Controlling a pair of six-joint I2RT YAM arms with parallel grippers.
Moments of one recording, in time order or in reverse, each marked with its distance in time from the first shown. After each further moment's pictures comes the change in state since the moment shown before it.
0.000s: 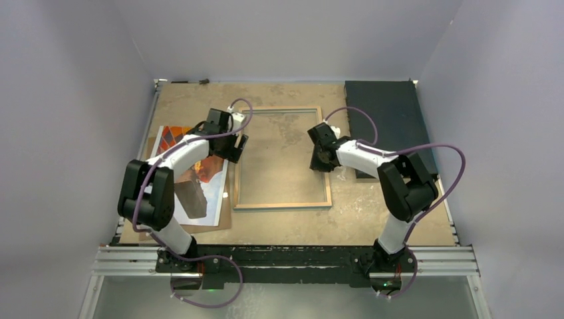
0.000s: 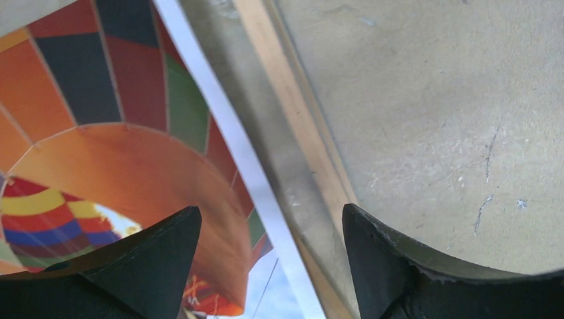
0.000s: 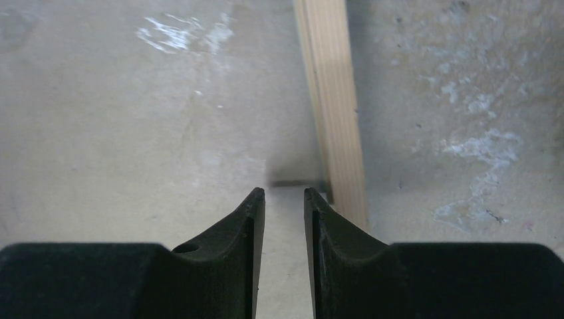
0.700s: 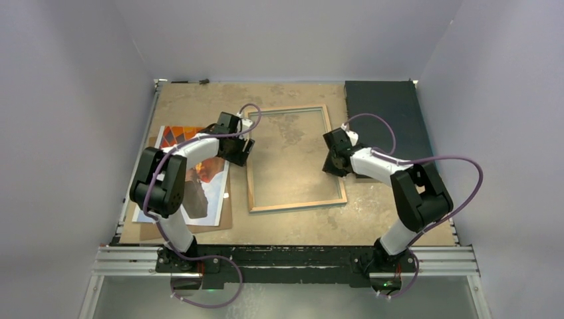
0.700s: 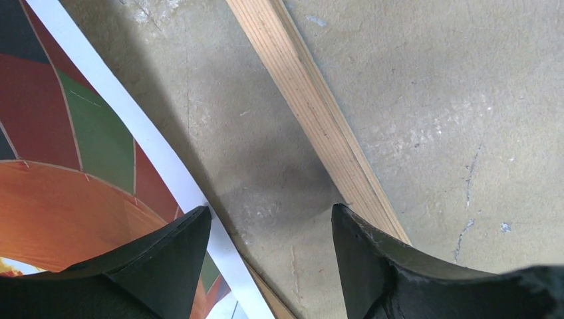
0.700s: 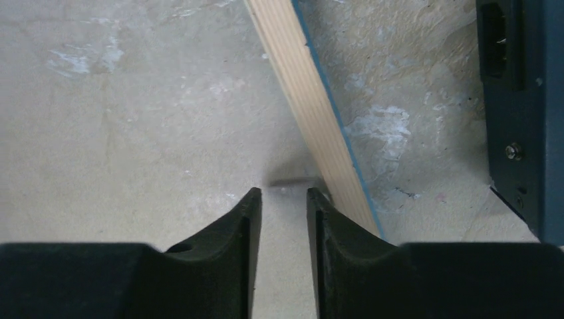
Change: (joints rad) left arm -0.068 0.151 0.014 0.060 0.049 -0.041; right arm -0.090 -0.122 -0.180 0.055 0.037 0.053
